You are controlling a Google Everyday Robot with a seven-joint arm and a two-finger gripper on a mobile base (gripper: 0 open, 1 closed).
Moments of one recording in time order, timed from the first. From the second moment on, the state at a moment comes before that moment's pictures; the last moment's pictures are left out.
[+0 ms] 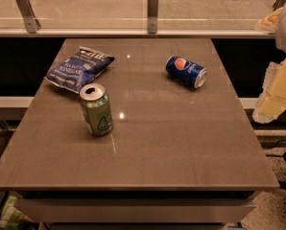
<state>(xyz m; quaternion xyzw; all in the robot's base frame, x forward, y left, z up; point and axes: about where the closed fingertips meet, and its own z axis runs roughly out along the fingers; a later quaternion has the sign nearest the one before) 0.437 -0.210 0.999 -0.60 0.77 -0.06 0.19</state>
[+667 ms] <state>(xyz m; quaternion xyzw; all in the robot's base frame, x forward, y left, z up) 0.443 -0.206 1.000 -0.59 0.78 -0.07 0.18</state>
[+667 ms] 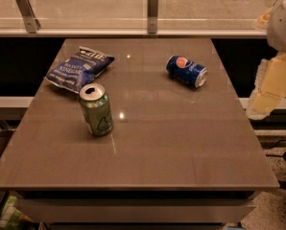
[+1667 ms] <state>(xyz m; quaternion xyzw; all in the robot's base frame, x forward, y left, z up) 0.473 -0.192 0.991 -0.50 0.85 -0.15 0.10</state>
